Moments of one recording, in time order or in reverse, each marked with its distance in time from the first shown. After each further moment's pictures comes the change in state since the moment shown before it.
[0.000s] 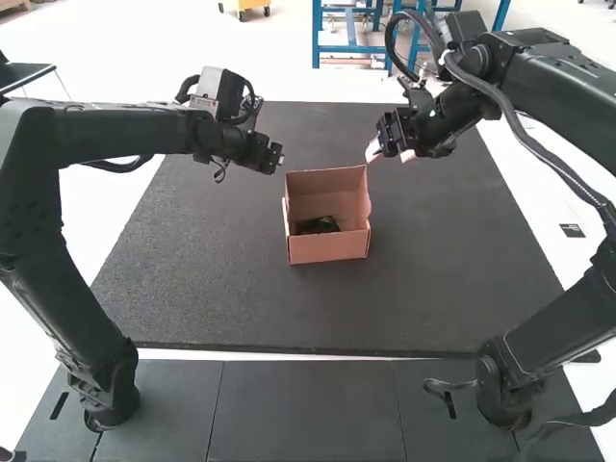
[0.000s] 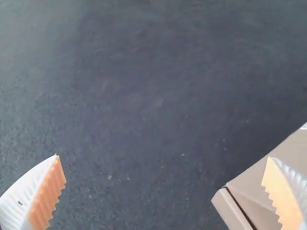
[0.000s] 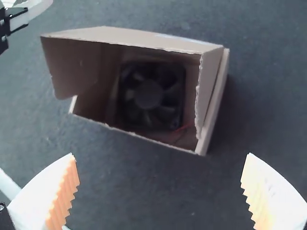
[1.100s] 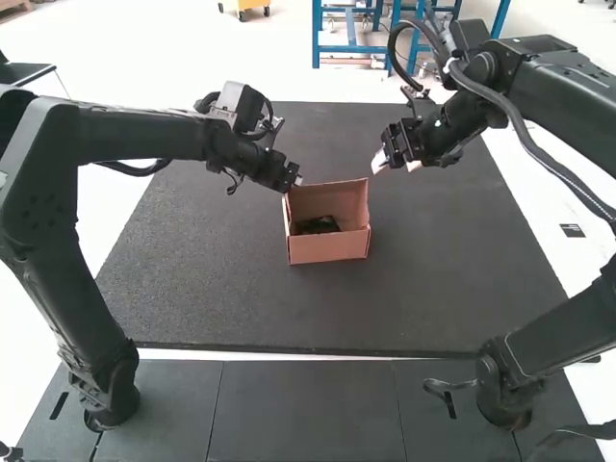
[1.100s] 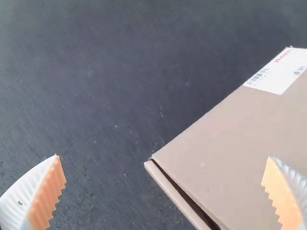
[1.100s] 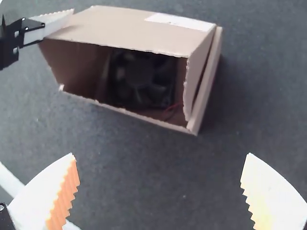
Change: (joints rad) left arm -0.060 0.060 0.002 -0.060 0.117 -0.003; right arm 0.000 -0.042 -0.048 -0.033 0.022 -0.037
